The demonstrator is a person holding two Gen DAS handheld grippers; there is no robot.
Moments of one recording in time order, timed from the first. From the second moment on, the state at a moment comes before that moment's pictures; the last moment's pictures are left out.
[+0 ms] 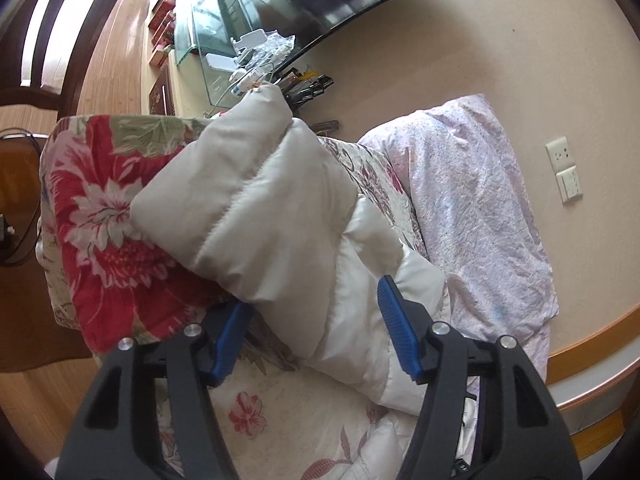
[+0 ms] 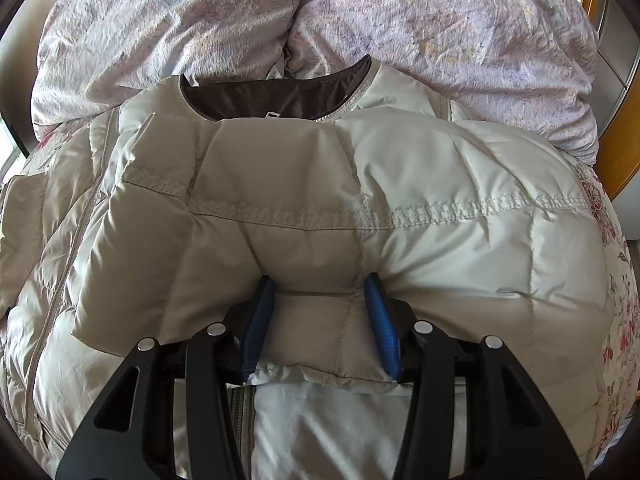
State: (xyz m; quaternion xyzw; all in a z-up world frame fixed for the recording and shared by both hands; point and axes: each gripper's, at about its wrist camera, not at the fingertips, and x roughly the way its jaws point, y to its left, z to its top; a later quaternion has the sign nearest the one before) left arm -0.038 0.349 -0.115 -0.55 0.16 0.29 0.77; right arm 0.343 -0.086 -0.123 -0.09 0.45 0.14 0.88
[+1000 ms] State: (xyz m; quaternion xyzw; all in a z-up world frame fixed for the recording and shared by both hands) left arm 0.034 0.325 0.033 -0.41 0.10 0.22 0.88; right arm 0.341 -0.076 -0.126 -0.16 0.43 0.09 0.88
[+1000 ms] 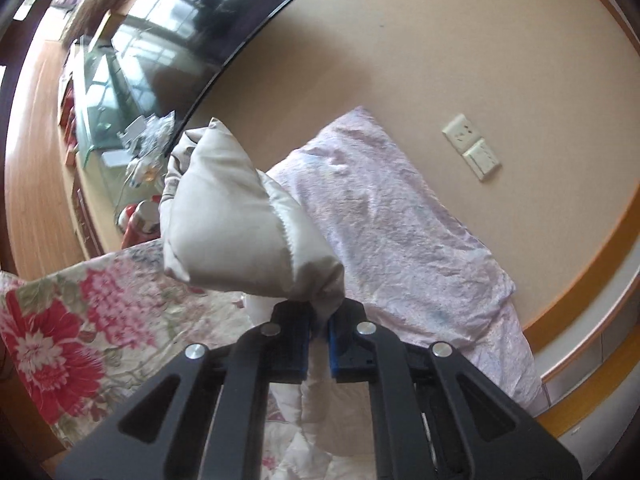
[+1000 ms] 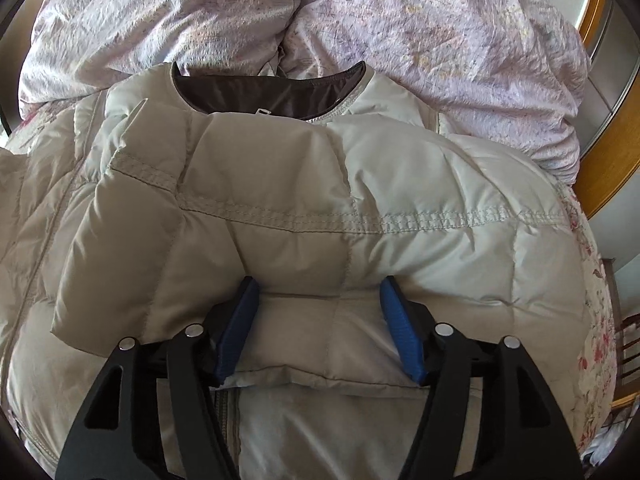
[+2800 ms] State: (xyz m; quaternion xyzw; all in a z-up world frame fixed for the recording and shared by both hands) left arm 0.225 0.080 0.008 -0.12 0.32 -0.02 0.94; right arm 0.304 -0.148 -0.032 -0.01 0.33 0.25 0.91
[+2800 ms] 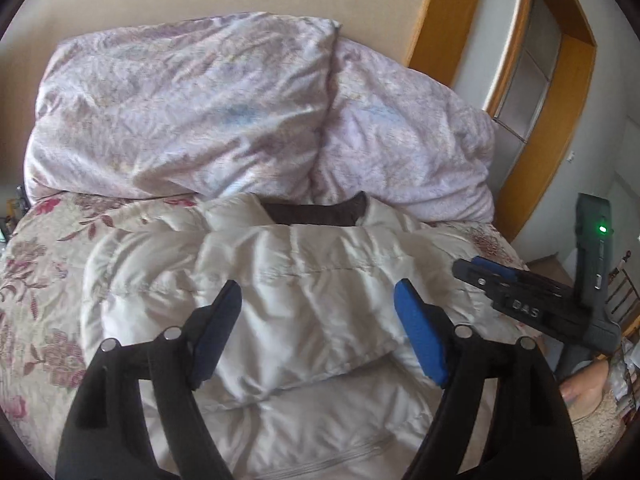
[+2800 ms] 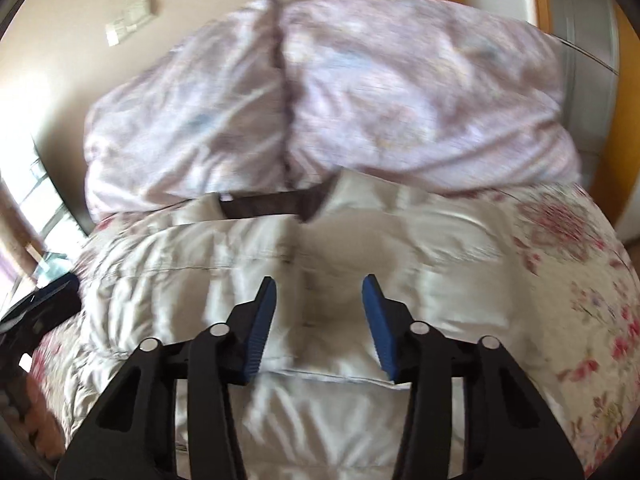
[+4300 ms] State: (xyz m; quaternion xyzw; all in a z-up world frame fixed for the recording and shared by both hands) left arm 0.121 0.207 -0.043 -0.19 0.39 -0.03 0.90; right arm 0.300 -0.293 -0.047 0.13 0.41 0.33 0.84
